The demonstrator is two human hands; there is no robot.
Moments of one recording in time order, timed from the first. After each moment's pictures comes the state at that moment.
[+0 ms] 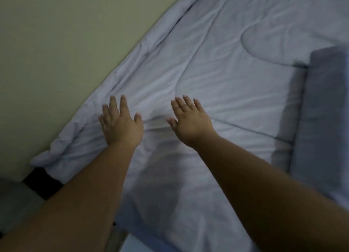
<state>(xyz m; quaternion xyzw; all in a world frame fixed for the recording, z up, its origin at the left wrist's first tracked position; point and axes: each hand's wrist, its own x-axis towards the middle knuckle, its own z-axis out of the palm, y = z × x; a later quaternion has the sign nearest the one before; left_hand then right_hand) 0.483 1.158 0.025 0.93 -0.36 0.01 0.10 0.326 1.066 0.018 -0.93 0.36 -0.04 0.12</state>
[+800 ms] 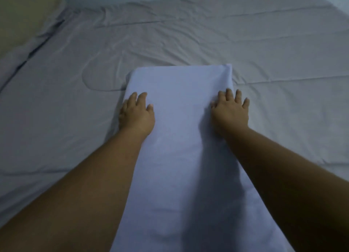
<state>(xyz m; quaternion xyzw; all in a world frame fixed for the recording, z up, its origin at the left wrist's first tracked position) -0.005 0.898 0.050 0.77 -0.62 -0.10 0.12 -0.236 0.898 0.040 -0.63 0.77 -0.08 0.08</state>
